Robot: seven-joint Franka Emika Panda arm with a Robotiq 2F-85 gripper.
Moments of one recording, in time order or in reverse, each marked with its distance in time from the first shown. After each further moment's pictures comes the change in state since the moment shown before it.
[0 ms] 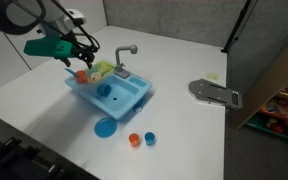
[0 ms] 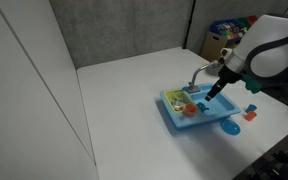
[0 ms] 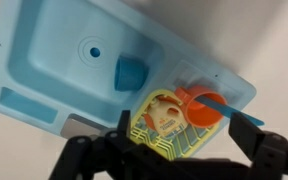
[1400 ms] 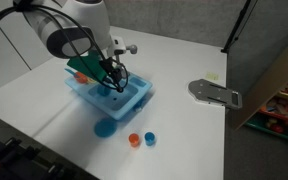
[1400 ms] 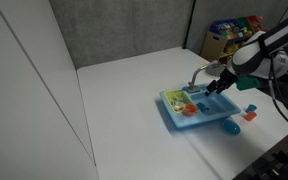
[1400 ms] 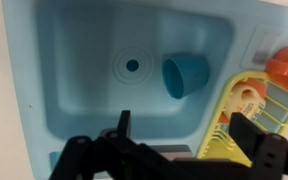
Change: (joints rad) arm -0.344 0.281 0.161 0.195 0.224 0.040 -0.038
